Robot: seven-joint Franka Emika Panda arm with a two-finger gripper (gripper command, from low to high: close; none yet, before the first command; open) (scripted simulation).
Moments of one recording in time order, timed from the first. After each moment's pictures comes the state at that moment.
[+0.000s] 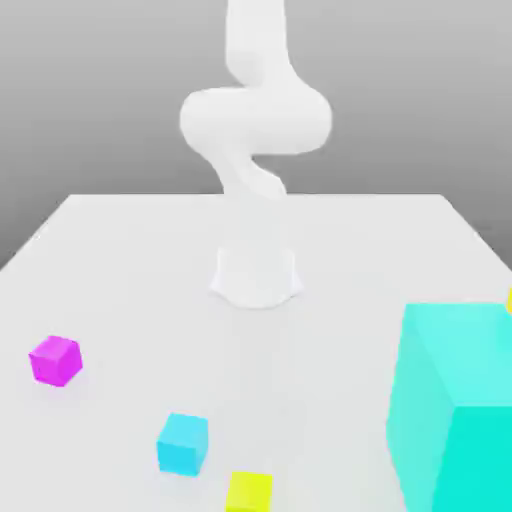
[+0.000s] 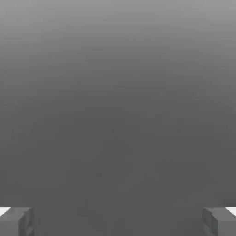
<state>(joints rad) -0.01 -0.71 -0.01 -2.33 0.00 2.35 0.80</state>
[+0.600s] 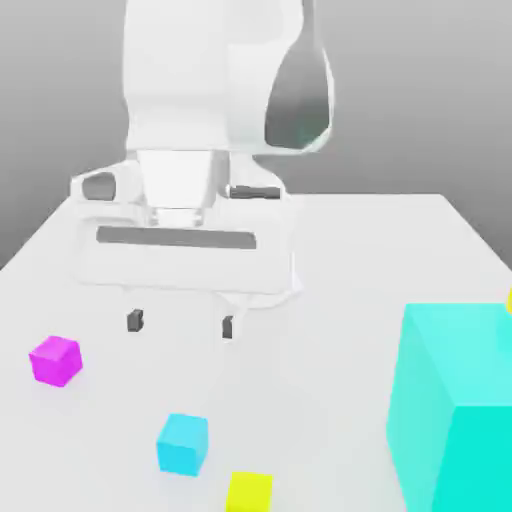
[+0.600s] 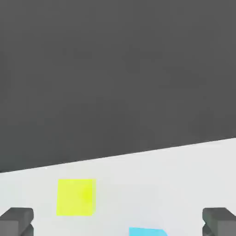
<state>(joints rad) -0.07 -0.05 -0.10 -2.57 0.02 2.69 0.77</state>
